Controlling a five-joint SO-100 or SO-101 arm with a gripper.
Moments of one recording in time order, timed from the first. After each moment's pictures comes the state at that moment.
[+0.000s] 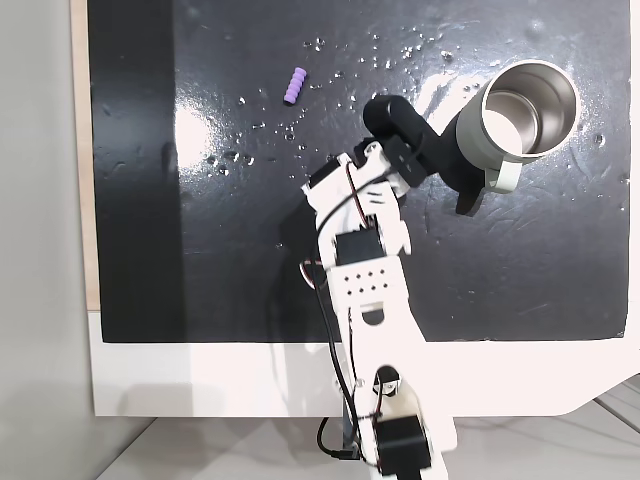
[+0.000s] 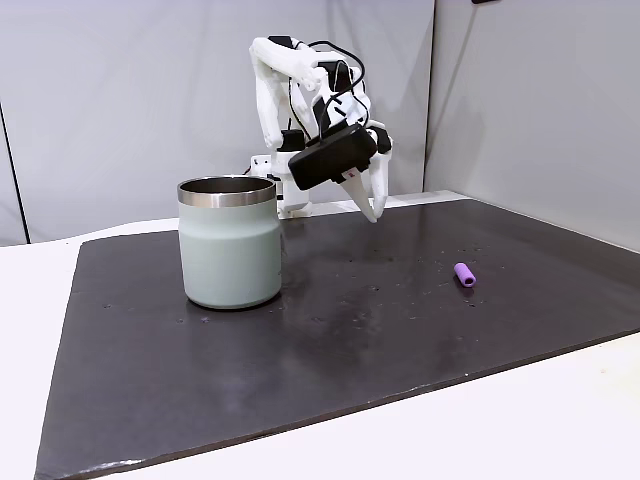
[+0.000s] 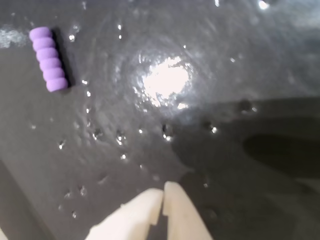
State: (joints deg) arm -14.4 109.4 127.5 39.7 -26.8
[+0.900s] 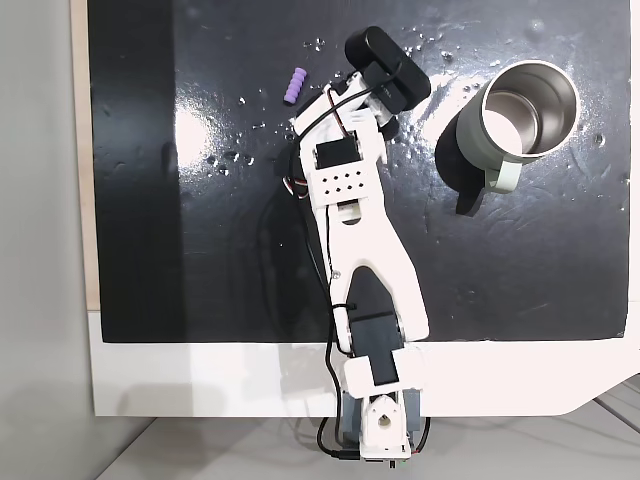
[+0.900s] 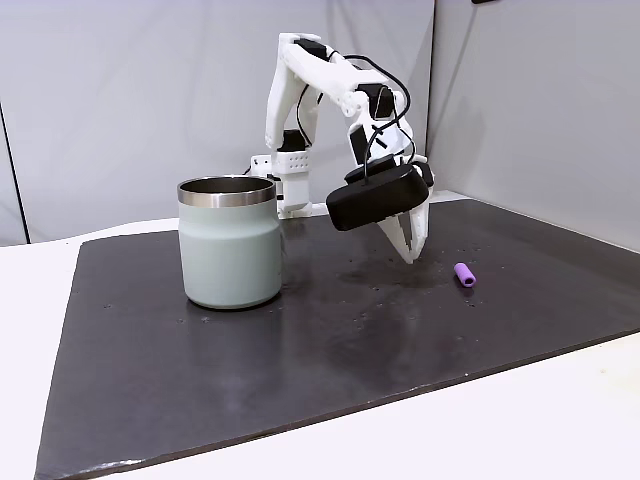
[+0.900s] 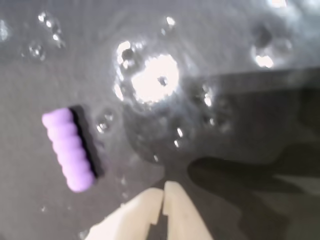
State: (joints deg) arm -14.2 73.8 95.4 38.1 -29.0
